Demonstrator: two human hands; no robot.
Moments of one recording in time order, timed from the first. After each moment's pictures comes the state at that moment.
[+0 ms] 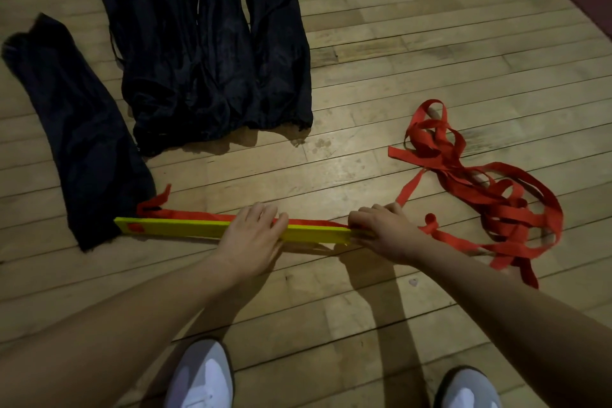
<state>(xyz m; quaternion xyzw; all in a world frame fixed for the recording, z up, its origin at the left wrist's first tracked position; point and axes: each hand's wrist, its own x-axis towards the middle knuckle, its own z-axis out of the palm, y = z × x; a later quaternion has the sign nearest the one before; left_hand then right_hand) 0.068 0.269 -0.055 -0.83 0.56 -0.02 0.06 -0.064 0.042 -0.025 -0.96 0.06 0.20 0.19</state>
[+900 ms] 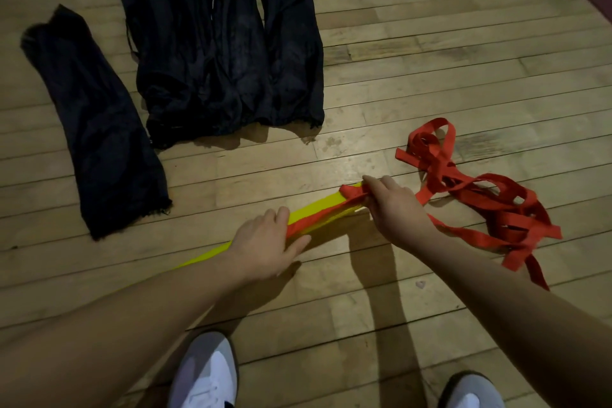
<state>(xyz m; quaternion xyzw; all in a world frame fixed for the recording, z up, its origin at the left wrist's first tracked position) 0.058 0.260 -0.039 -0.89 0.40 0.23 -0.01 -0.045 0.042 -0.022 -0.97 0.17 0.05 0.18</state>
